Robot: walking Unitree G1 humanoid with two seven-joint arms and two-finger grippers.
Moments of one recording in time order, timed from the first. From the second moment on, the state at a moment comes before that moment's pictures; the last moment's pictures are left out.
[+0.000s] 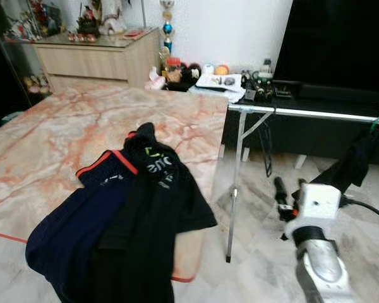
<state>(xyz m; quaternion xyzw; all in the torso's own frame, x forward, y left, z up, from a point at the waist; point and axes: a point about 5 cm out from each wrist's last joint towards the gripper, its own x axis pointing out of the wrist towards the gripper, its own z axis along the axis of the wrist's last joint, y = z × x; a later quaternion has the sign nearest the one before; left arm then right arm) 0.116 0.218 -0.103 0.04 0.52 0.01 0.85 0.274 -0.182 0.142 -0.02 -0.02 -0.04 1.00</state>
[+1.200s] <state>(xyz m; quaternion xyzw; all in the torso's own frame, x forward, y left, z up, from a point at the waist) 0.116 0.220 -0.103 0.04 0.52 0.01 0.85 0.259 -0.215 0.072 0.11 0.11 -0.18 0.97</state>
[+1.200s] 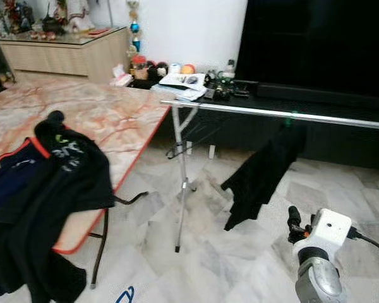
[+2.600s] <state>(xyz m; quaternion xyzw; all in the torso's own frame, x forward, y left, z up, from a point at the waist) 0.248 0.221 -0.023 0.28 0.27 -0.19 0.90 0.270 -0.212 0.035 -0.02 0.21 -0.08 0.97</state>
